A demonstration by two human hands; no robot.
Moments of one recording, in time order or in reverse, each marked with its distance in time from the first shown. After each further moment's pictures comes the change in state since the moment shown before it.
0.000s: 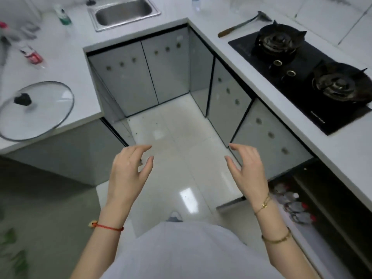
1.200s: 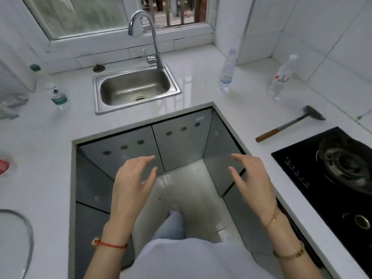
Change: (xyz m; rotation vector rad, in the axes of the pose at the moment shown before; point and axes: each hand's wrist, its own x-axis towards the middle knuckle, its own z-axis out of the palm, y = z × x) left_hand 0.577 -0.154 0.110 -0.035 0.074 -0.107; right_hand 0.618 0.005 0.156 -0.061 -0.067 -0.121
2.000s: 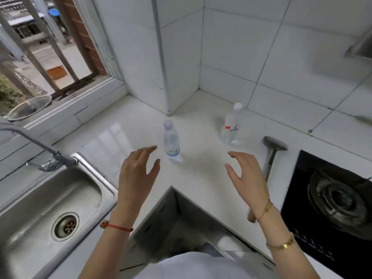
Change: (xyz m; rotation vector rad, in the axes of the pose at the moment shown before) left_hand 0.494 0.088 0.216 -0.150 -0.215 0.446; right_hand 0.339 0.148 0.008 -0.120 0.324 0.489
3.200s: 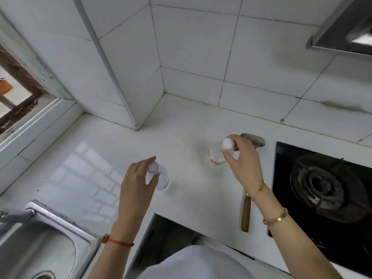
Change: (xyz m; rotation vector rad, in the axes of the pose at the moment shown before) left_hand 0.082 0.035 0.061 -0.174 -0.255 0.007; right_hand 0.090 0.055 -0.008 0.133 0.184 0.207
